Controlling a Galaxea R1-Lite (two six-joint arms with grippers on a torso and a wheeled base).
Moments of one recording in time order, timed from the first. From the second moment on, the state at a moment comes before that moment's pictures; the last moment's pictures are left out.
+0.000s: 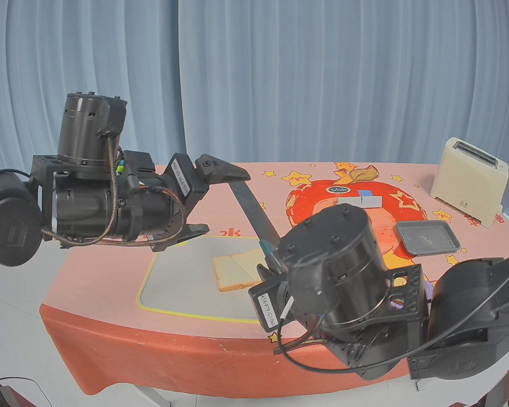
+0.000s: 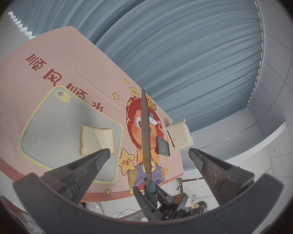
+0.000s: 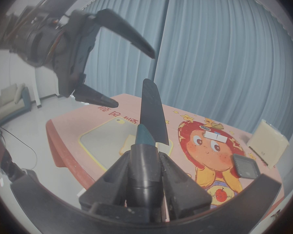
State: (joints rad) left arm -0.55 1.62 -1.11 -0.10 -0.24 -1.01; right arm 1.11 1.84 -1.07 -0.20 -0.67 0.20
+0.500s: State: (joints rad) left arm -0.55 1.48 -1.02 -0.10 -0.24 -0.75; right arm 1.02 1.73 -1.03 -0.19 -0.29 0.34
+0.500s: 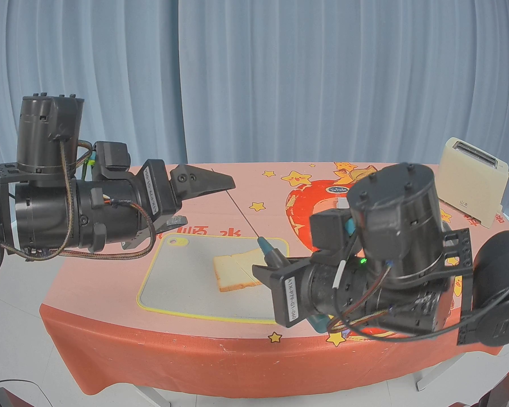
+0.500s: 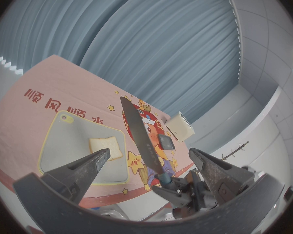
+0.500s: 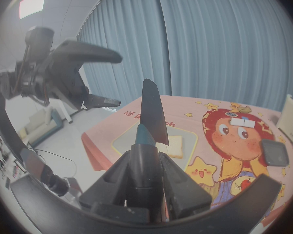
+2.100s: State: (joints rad) left arm -0.52 1.65 -0.96 -0.52 -0.32 -0.37; right arm 0.86 1.79 -0.94 -0.19 0.03 0.46
